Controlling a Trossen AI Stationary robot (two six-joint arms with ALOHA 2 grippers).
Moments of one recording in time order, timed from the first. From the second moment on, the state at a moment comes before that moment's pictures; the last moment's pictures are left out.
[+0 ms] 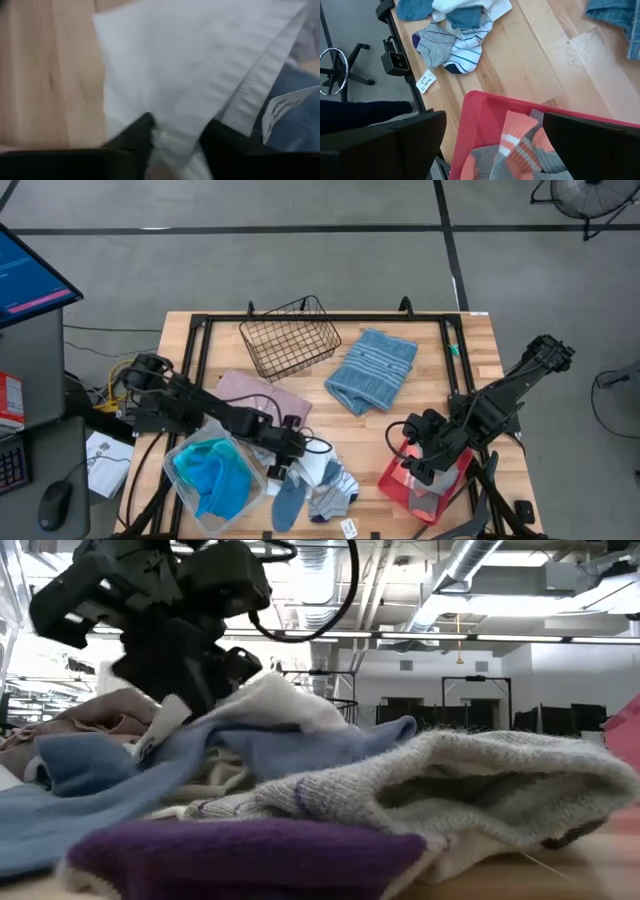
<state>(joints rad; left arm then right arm) -0.36 1.70 0.91 -0.18 -0.09 -0.09 0.69 1.28 1.23 -1.03 0.21 1.12</state>
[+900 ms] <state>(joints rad) -0.37 0.87 0.92 0.15 -0.18 -0.39 0.69 1.28 1.23 -1.01 0.30 1.12</state>
